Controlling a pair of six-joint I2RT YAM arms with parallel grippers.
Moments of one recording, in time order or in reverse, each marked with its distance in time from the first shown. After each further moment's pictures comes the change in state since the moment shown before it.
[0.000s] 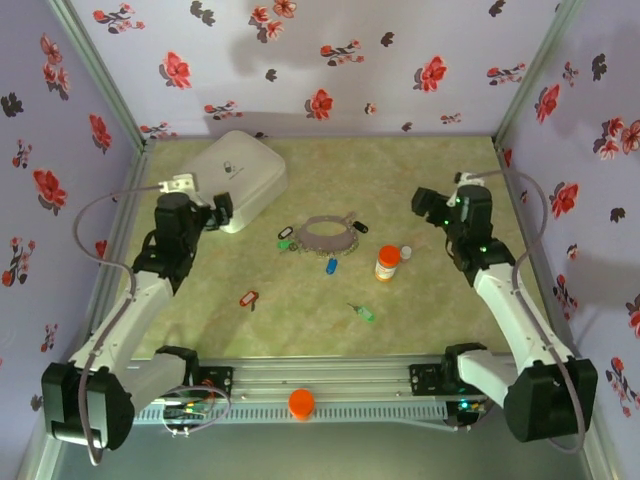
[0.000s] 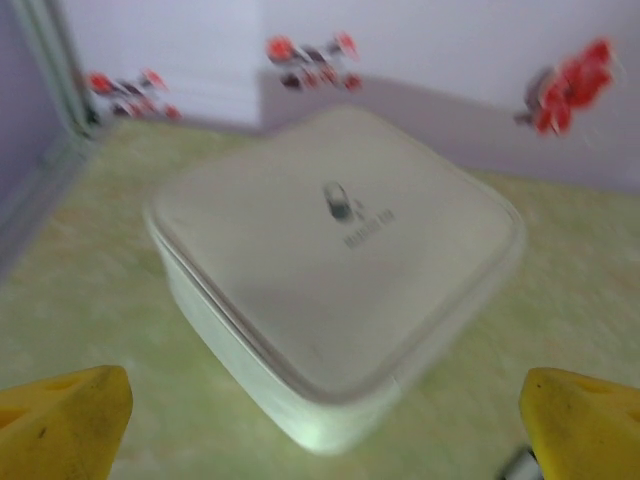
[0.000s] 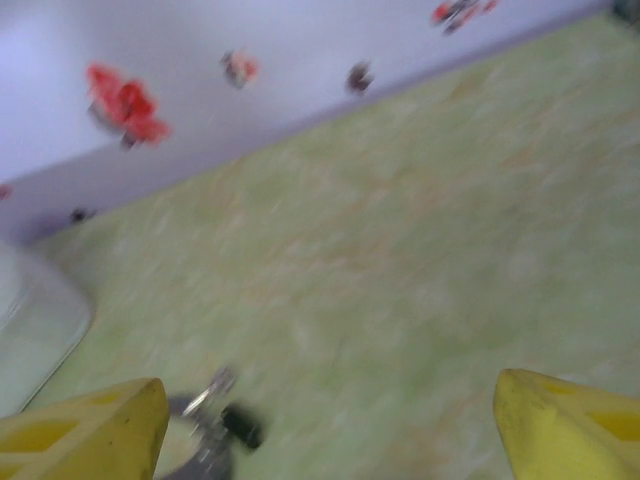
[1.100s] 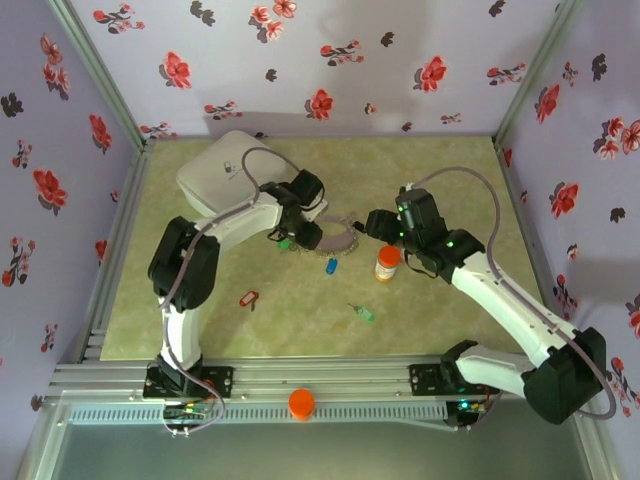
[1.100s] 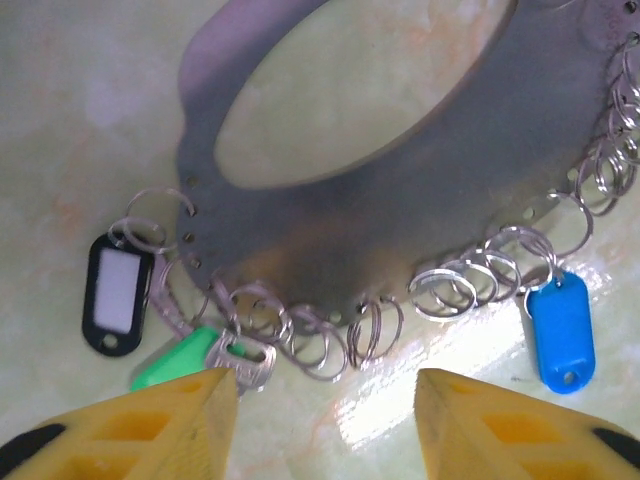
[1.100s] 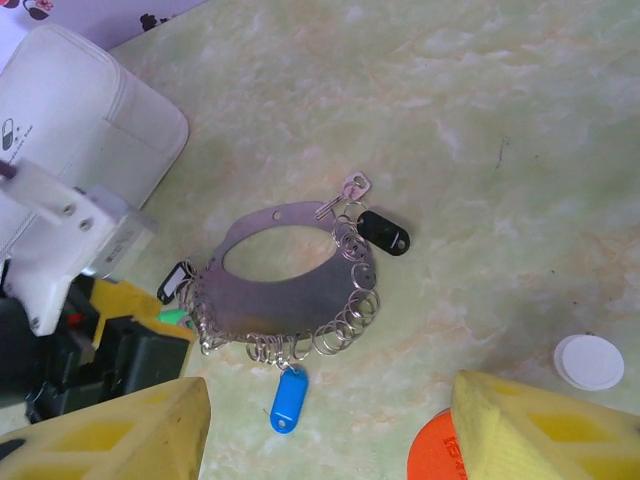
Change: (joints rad) left arm -0.426 0.958 0.794 -0.674 0.201 0.203; right arm 0.372 0.081 0.121 -0.274 0.083 0.236
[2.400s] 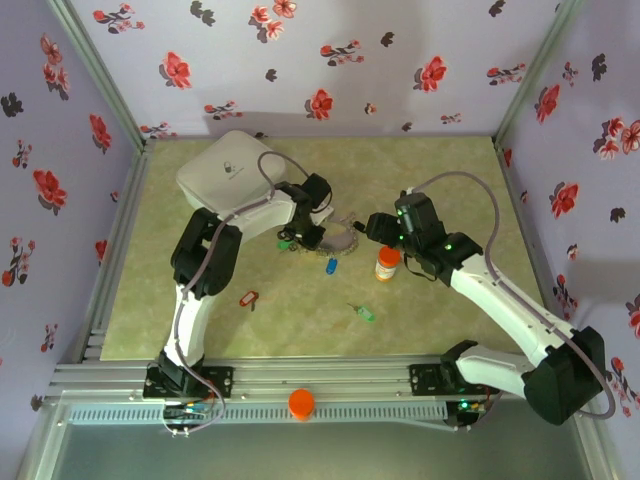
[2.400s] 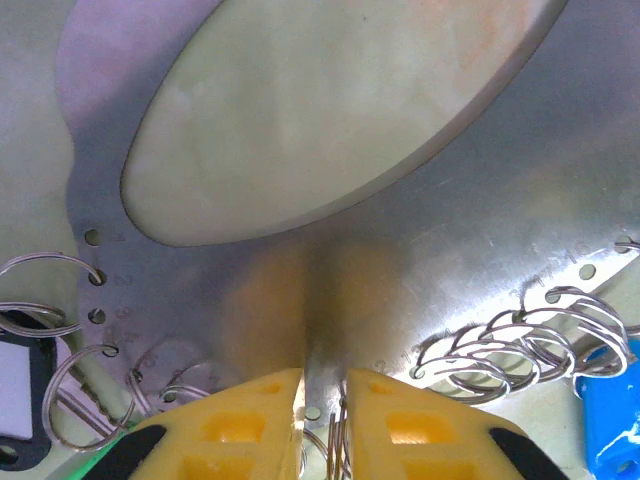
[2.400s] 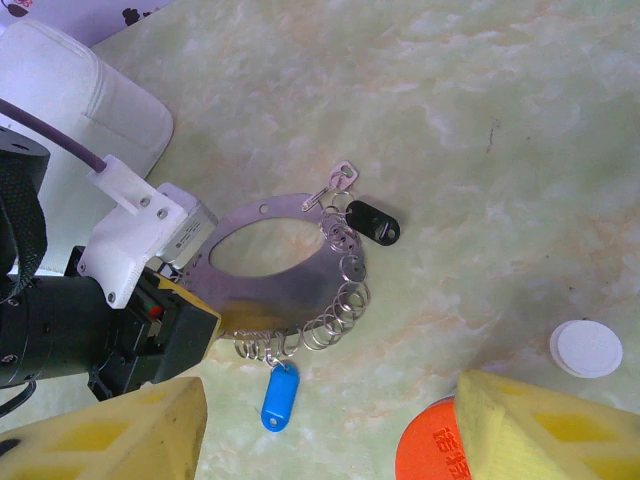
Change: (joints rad) left arm 0.000 0.157 0.098 -0.043 0.027 0.010; right arm -0.001 -0.002 -0.036 0.022 0.005 0.025
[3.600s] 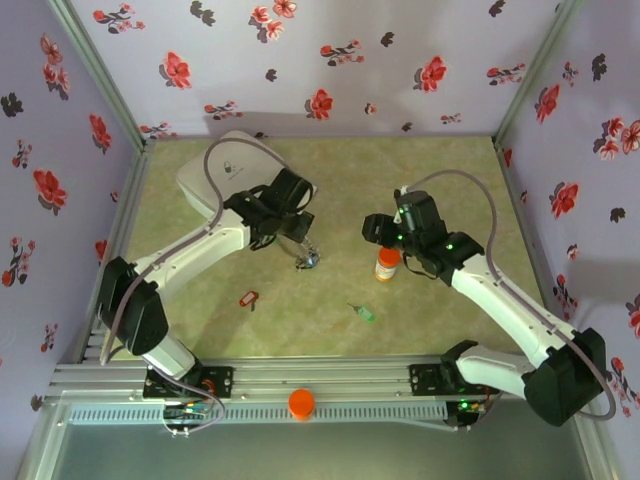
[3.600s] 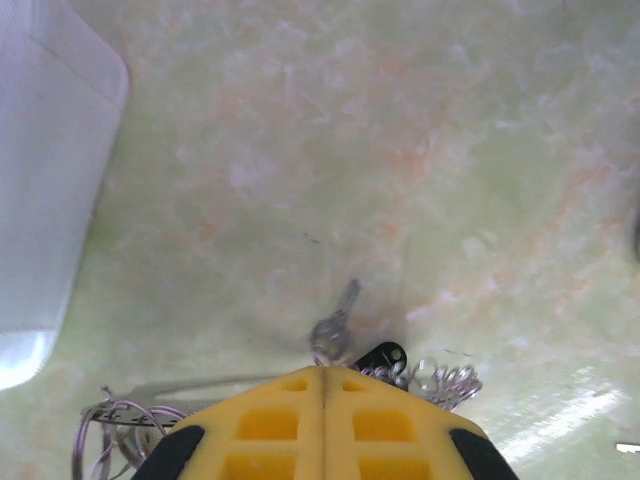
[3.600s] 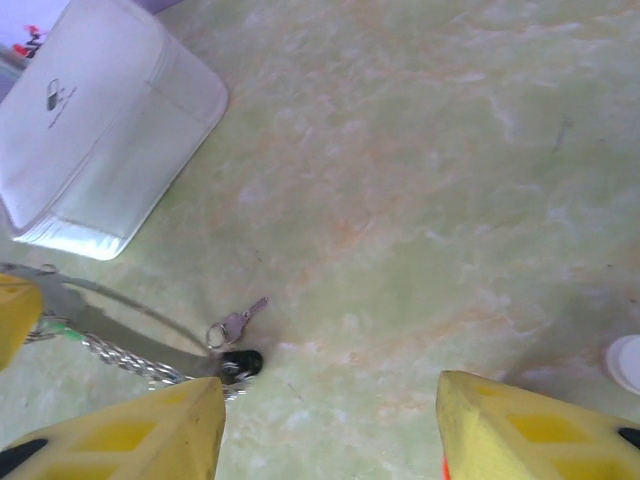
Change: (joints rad) left arm -0.075 -0.549 -0.261 0.107 -0.186 -0.161; right arm 0.002 -0.003 0.011 0.027 -0.127 -0.068
